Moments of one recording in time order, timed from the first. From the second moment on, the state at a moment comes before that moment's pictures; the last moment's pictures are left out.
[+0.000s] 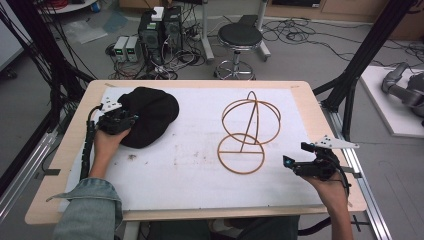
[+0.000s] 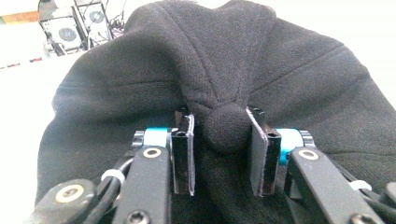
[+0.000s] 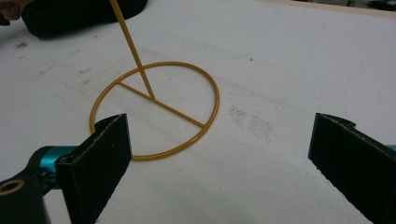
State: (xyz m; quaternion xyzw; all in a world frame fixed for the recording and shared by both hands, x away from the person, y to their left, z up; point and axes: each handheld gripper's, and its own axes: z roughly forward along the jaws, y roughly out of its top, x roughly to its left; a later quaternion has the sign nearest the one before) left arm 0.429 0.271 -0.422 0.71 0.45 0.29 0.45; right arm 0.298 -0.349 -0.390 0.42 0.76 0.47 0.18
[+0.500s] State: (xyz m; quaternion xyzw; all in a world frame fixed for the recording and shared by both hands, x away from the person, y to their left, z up) left arm 0.411 0.275 -0.395 0.68 0.42 0.31 0.52; right arm 0.301 -0.349 -0.389 0.42 0.75 0.47 0.18
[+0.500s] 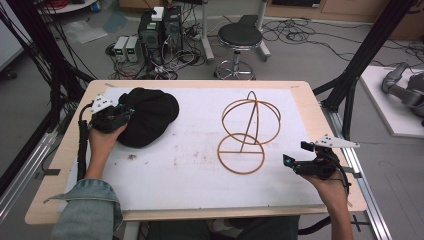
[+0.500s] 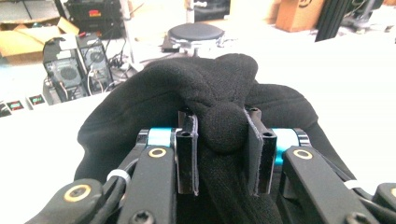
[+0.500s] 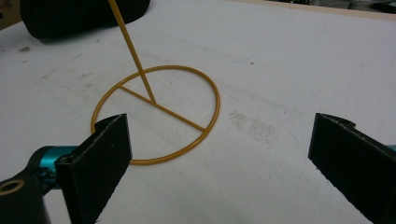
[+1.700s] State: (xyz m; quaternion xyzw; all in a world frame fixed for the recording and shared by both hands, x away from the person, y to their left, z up) left arm 0.370 0.270 -0.327 0.61 0.34 0.32 0.64; right arm 0.307 -0.348 -0.389 0.42 0.75 0.48 0.17
